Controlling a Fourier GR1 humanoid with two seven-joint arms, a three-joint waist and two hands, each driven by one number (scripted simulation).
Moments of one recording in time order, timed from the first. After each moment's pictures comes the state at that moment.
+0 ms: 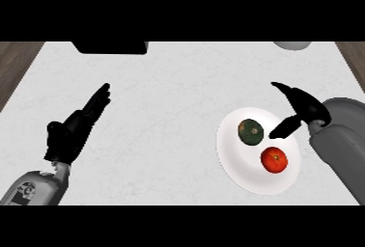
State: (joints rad) left arm -0.20 0.42 -0.27 -1.55 0.17 0.11 0.16; right arm -0.57 -0.58 0.48 -1.01 0.22 0.03 0.38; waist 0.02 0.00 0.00
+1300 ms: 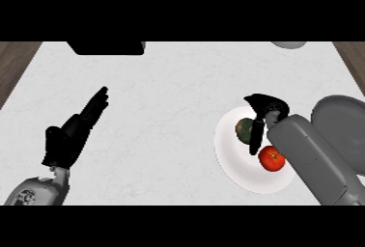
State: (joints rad) left arm -0.14 0.34 -0.19 -1.59 0.08 0.04 0.18; right arm -0.67 -0.35 0.46 -1.06 0.35 0.51 0.86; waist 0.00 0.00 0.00
